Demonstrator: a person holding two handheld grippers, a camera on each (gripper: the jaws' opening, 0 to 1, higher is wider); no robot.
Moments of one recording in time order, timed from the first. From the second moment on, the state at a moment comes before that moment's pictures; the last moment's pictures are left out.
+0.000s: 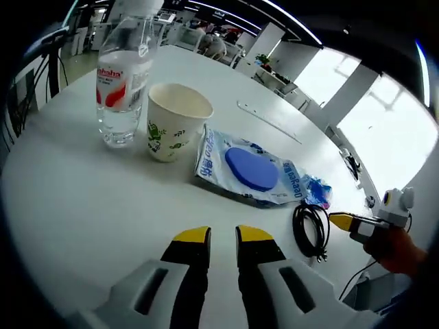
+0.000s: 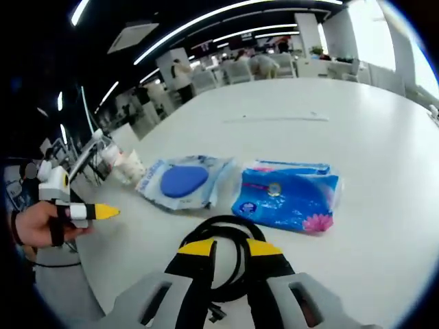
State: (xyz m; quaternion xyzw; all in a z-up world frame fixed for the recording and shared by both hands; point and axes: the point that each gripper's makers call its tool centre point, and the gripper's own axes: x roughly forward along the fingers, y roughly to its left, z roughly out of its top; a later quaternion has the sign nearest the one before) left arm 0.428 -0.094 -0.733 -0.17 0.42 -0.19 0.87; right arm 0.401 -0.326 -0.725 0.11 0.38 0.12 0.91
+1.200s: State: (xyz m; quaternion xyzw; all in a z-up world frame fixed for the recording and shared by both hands) left arm 0.390 -0.199 -0.742 -0.16 0.44 -0.27 0.84; right arm 0.361 -0.355 -0.738 0.14 0.39 0.10 0.91
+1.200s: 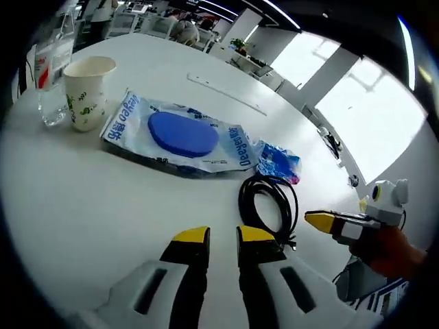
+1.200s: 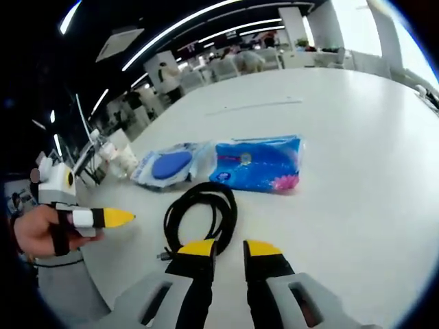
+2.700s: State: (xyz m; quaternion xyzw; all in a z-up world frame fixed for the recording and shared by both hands) left arm 0.386 -0.244 -0.760 -0.14 0.47 -0.28 0.82; right arm 0.370 -0.332 -0.752 0.15 0.40 0.13 0.90
